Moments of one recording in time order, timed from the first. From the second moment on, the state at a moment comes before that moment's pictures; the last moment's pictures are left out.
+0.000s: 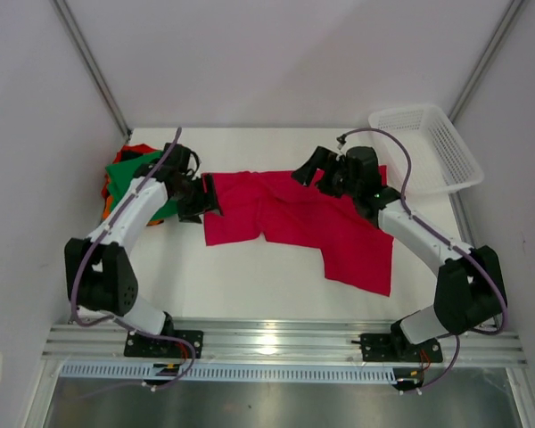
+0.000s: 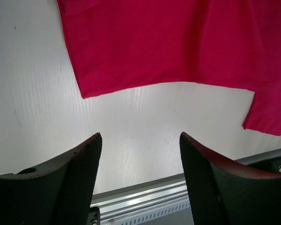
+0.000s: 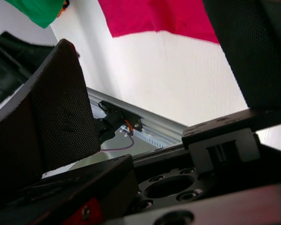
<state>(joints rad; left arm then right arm) -0.17 1.49 1.24 -0.89 0.24 -0.41 0.44 1.50 1.11 0.02 -0.22 0.71</state>
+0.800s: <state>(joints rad) -0.21 1.98 1.53 -1.03 -0.02 -0.29 0.39 1.38 1.07 -0.12 -0.16 0.67</state>
